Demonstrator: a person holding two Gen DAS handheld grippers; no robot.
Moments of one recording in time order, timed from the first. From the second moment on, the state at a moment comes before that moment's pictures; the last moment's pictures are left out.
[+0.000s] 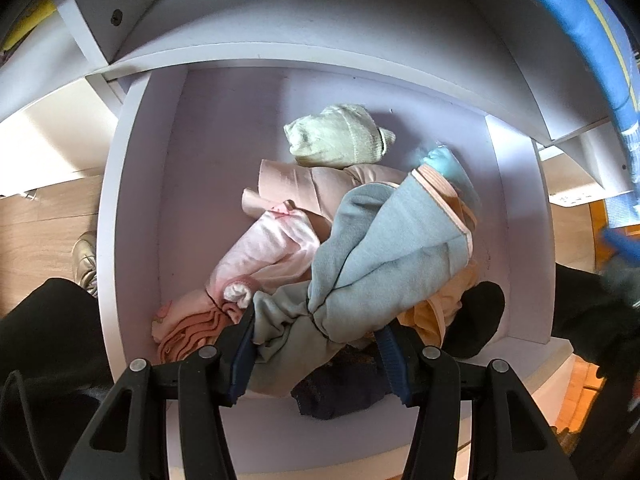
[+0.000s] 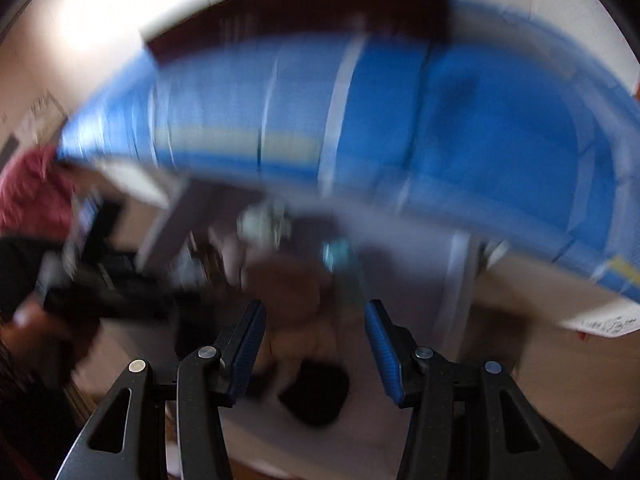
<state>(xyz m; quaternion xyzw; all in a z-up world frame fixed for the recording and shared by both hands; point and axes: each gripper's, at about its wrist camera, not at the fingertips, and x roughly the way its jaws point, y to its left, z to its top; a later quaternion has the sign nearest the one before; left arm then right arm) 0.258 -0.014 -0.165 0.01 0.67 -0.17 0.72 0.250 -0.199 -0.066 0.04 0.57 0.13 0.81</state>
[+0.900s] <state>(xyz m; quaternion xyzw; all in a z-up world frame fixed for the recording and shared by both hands) 0.252 -0.011 -0.103 0.02 0.61 -0.18 0.77 0.227 -0.203 -0.219 0.13 0.77 0.06 0.63</state>
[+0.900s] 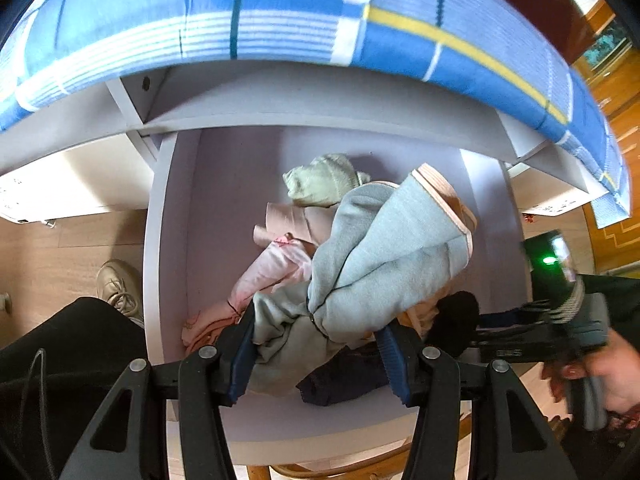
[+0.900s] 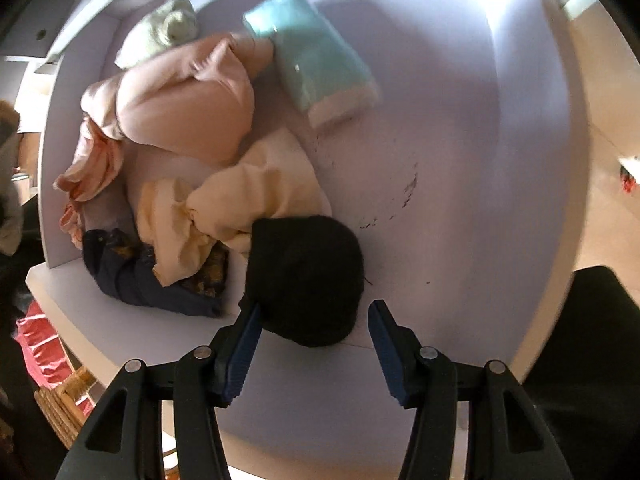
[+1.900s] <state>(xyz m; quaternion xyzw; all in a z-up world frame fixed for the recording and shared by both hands) 0.267 -0.039 0.060 -0.05 0.53 -0.29 0.79 0.243 -0.218 -0.213 0.10 0.75 0.00 0.65</state>
